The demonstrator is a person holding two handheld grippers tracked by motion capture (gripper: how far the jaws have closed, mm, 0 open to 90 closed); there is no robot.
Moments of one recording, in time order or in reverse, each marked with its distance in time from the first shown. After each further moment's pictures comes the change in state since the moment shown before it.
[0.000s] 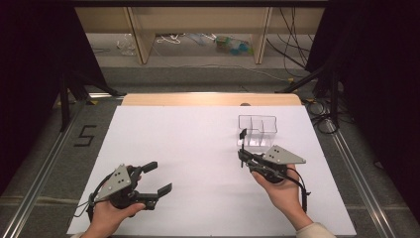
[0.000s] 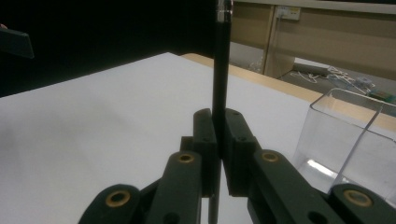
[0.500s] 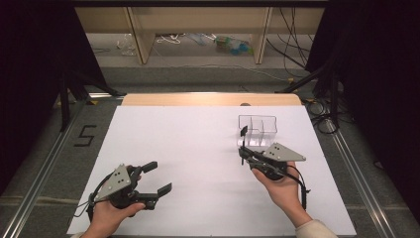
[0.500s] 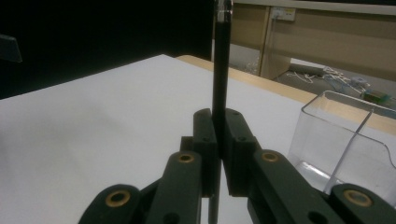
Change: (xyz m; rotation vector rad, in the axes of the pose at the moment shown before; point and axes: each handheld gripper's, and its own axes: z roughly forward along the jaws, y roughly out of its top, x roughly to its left) left arm 0.001 0.000 0.001 -0.014 -0.007 -0.005; right arm -0.006 0.003 0.003 0.004 -0.022 0.002
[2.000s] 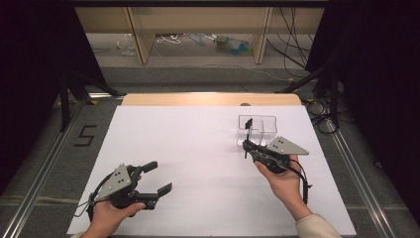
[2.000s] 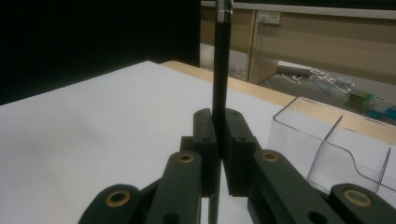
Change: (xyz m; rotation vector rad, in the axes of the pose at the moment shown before) left arm -0.001 0.000 0.000 0.009 0.007 0.001; right arm -0.017 0.006 0.003 -0.021 -0.049 0.000
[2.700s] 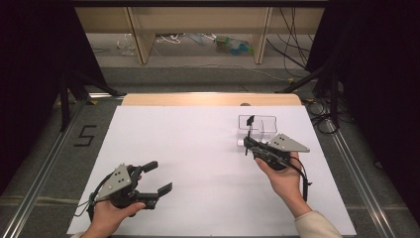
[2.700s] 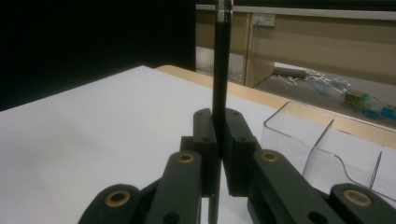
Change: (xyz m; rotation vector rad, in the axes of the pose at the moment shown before) left arm 0.000 0.000 0.001 -0.002 -0.002 -0.003; right arm -0.007 0.002 0.004 -0.022 -0.010 0.011
